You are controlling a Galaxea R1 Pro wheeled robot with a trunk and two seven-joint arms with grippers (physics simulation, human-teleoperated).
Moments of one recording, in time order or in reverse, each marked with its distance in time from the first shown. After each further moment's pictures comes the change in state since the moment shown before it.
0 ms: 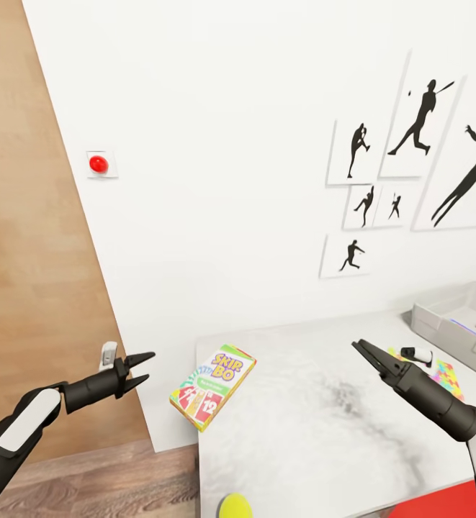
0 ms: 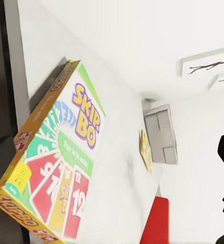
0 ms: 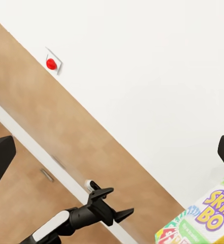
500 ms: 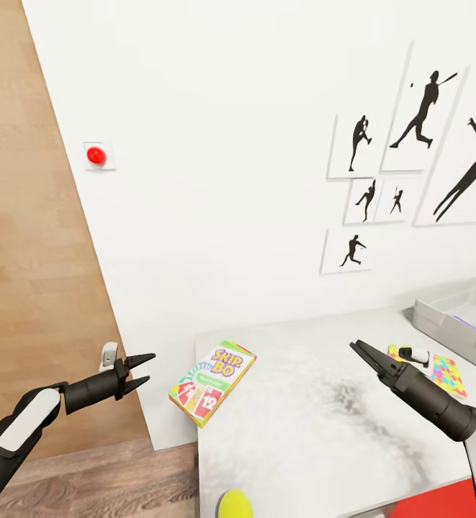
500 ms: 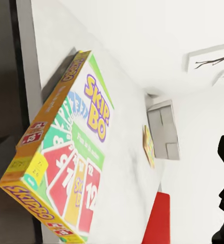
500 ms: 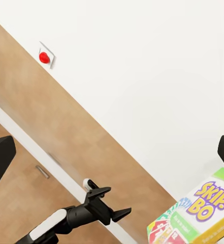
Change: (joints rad) left arm 0.000 0.001 0.001 0.000 0.001 0.026 0.001; right arm 0.000 0.006 0.006 0.000 0.015 -0.004 -0.005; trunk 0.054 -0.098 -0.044
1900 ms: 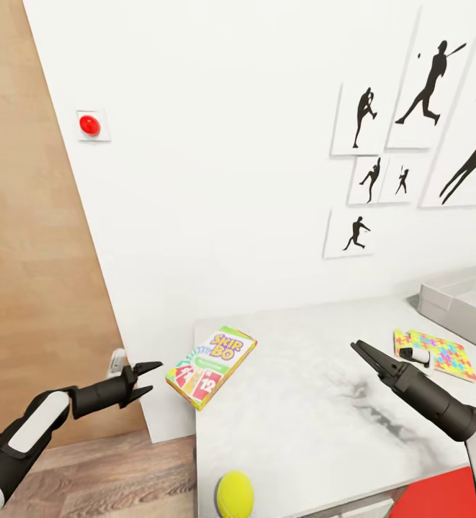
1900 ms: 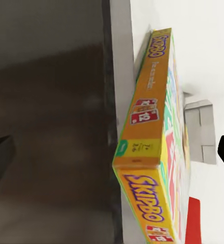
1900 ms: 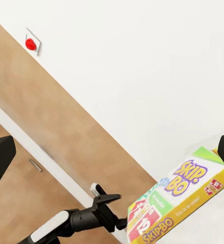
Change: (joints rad) left arm 0.000 -0.040 -0.005 0.024 0.004 -0.005 0.127; right arm 0.000 -0.004 -0.002 0.002 0.001 0.000 0.000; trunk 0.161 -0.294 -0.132
